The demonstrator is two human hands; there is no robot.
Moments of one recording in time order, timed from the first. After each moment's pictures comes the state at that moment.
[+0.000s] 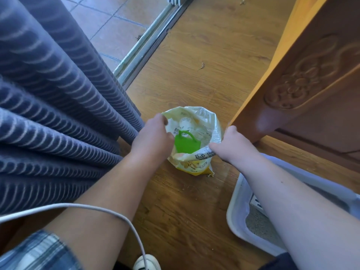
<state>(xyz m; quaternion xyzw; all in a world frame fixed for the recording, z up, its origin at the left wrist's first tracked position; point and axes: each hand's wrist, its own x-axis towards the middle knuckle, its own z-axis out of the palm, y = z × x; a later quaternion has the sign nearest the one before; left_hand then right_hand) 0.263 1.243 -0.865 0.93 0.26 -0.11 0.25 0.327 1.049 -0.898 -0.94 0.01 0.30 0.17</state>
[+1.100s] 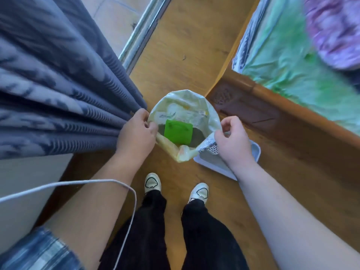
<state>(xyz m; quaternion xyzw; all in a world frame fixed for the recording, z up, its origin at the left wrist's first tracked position) 0.169 1.230 -0.478 0.88 0.29 -0.12 0.35 0.215 1.002 -0.466 -0.89 0.09 0.18 0.41</state>
